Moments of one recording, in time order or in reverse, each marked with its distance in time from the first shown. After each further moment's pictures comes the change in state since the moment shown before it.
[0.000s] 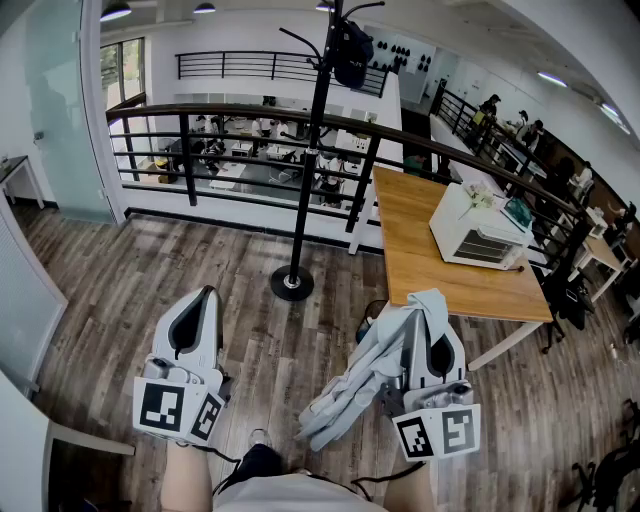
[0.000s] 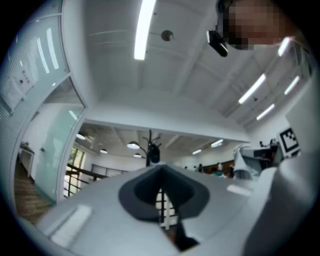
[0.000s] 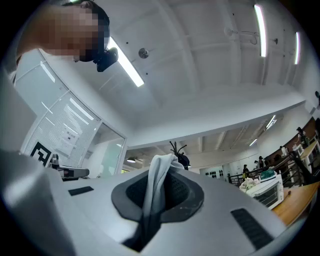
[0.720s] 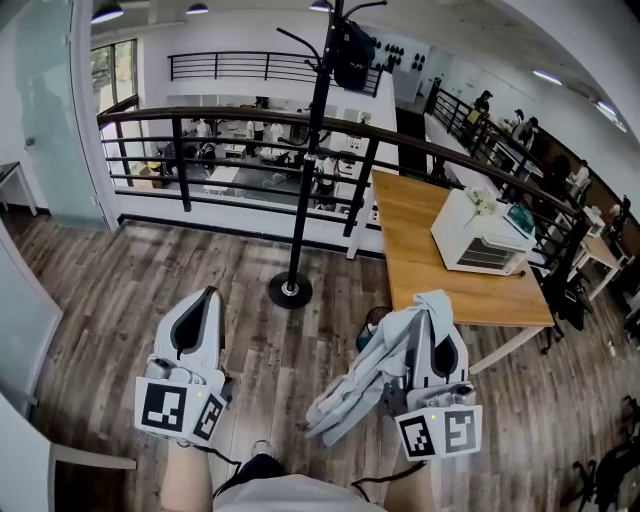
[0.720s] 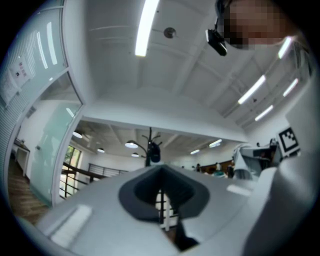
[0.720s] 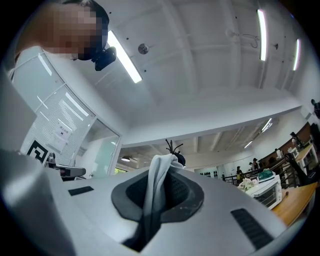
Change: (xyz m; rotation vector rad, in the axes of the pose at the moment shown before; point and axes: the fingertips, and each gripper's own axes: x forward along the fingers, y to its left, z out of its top) left arm 0.047 0.031 -0.019 -0.006 0.001 -0.029; right arm 0.045 -0.008 -0.024 -0.017 0.002 -0.057
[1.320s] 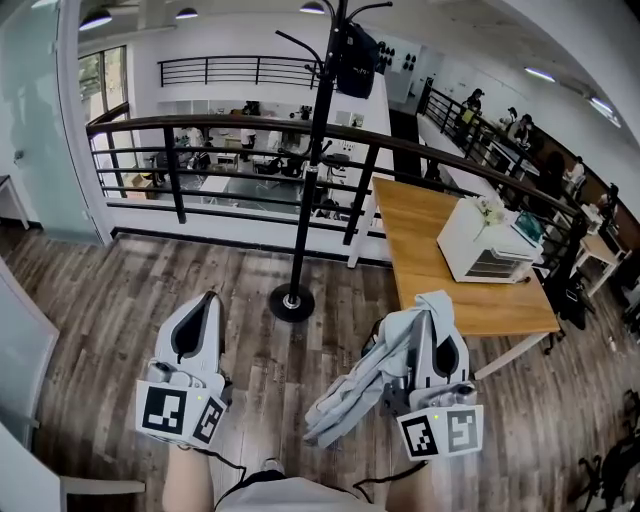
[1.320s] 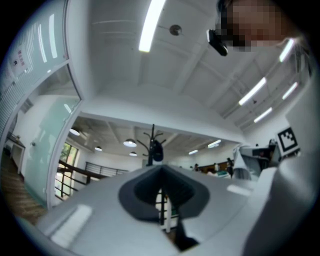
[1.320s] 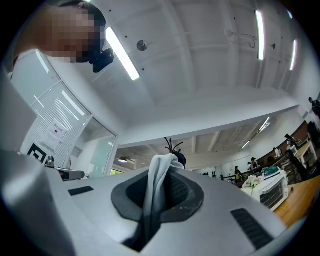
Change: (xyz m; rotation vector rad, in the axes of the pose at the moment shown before) left arm 0.055 0.063 -0.022 -0.017 0.000 -0.031; right arm 0.070 0.016 -0.029 0.008 -0.017 -0.034
